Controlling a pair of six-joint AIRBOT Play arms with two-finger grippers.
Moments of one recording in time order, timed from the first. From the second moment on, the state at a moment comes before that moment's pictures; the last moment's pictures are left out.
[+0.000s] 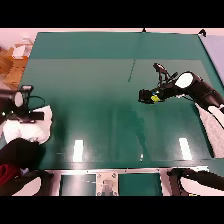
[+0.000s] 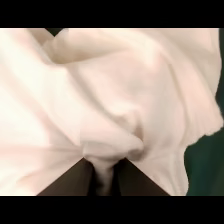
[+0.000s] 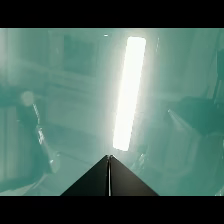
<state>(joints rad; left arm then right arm) 0.06 -1.14 0.85 1.80 -1.17 -1.68 0.18 -1.30 1.06 -1.10 1.02 1.55</state>
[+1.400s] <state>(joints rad) -0.44 -1.27 1.15 1.13 -1.38 -1.64 -0.01 -1.41 1.15 -1.04 1.10 1.53</state>
